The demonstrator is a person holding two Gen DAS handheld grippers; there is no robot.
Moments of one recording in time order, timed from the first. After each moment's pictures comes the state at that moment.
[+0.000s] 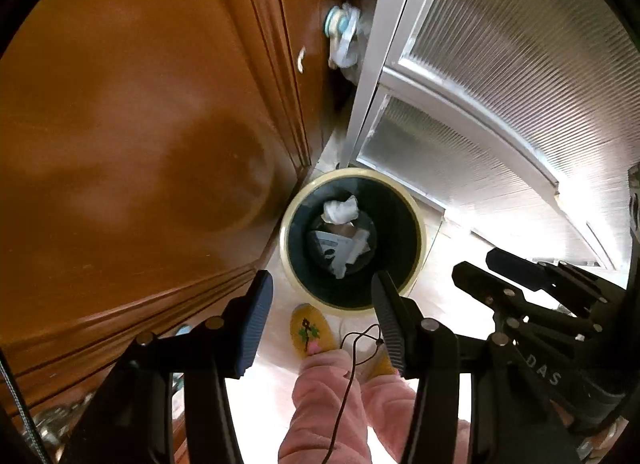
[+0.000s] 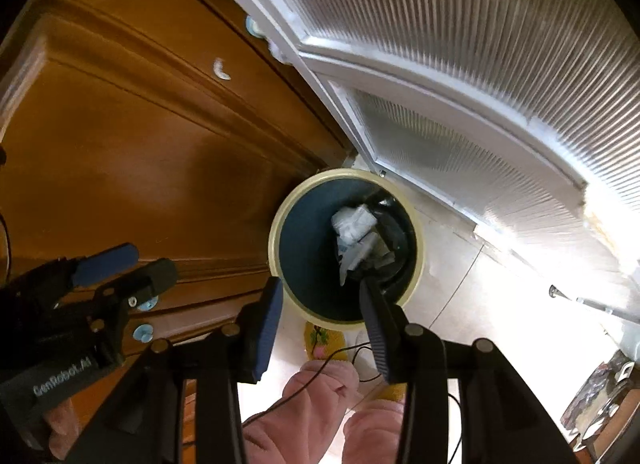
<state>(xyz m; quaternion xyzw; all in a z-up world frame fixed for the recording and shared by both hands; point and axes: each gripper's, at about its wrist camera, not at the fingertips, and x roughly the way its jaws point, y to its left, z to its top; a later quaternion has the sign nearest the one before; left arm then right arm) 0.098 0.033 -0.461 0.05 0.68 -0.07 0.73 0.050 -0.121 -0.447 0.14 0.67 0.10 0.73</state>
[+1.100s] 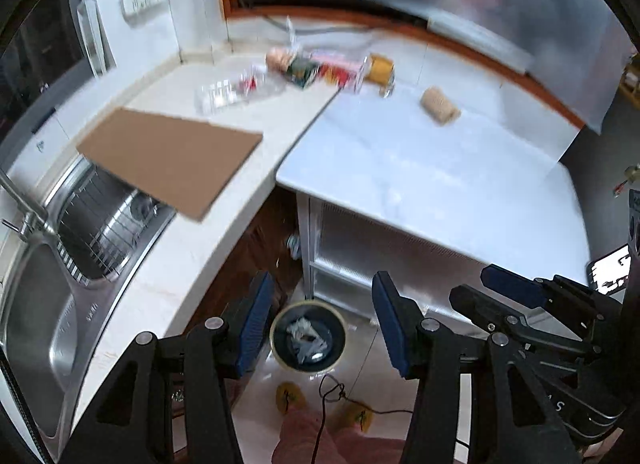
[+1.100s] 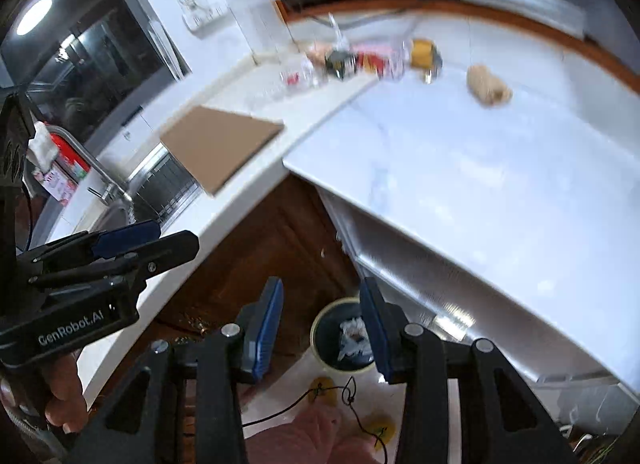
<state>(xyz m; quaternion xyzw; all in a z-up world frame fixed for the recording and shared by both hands) 0.019 -0.011 -0.057 0.03 0.48 -0.11 0.87 -0.015 -0.173 -0.048 0.08 0.47 0.13 0.87</state>
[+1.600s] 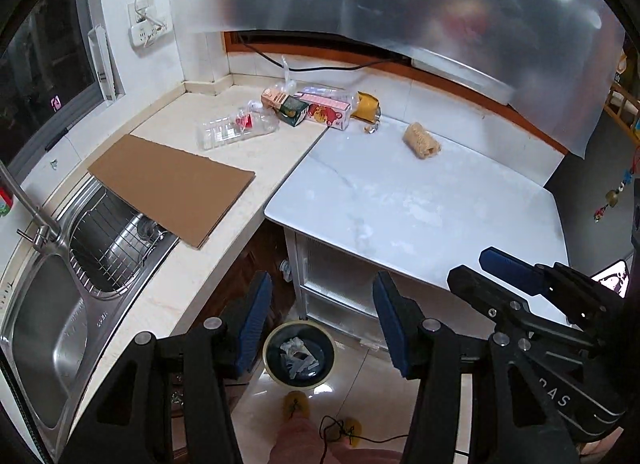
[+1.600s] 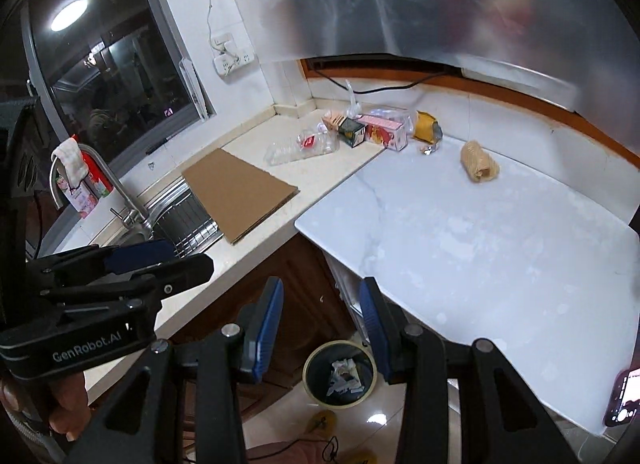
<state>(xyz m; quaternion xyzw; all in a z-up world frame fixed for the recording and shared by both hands) -0.003 -0.036 -0.010 0.02 0.44 -0.10 0.89 -0.023 -0.196 0.008 0.06 0.41 0.14 0.90</state>
